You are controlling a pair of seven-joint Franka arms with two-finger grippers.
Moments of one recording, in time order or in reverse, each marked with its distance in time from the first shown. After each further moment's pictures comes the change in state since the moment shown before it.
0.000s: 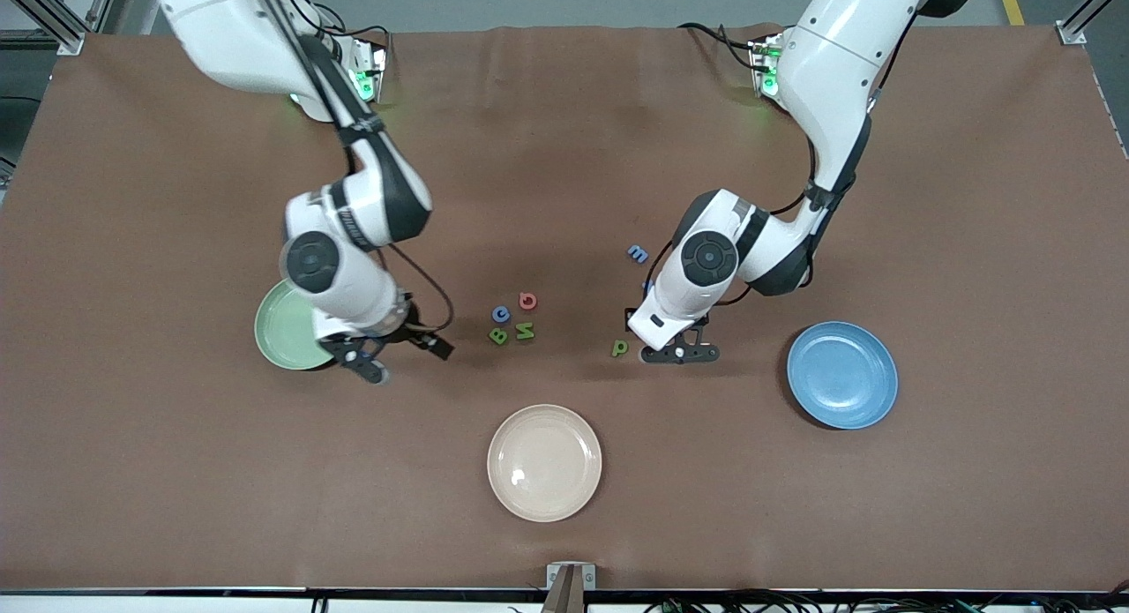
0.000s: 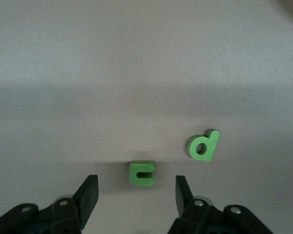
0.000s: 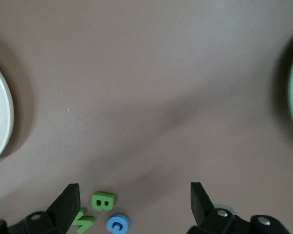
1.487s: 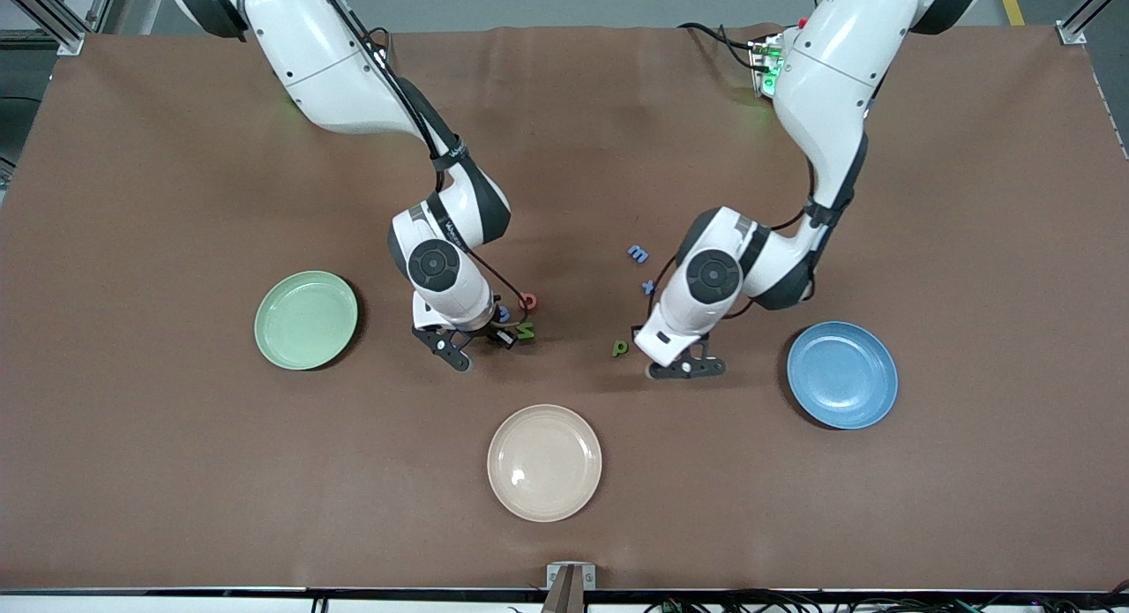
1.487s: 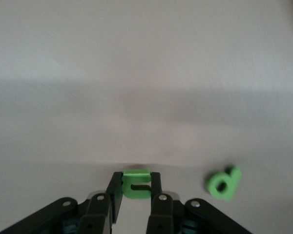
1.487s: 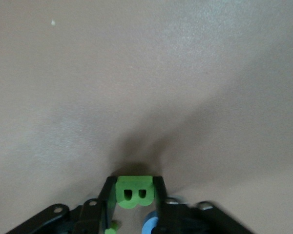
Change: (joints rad) left arm 0.026 0.036 0.042 0.059 0.000 0.009 -0.001; right arm 0.137 0.195 -0.006 0.099 -0.003 0.098 0.223
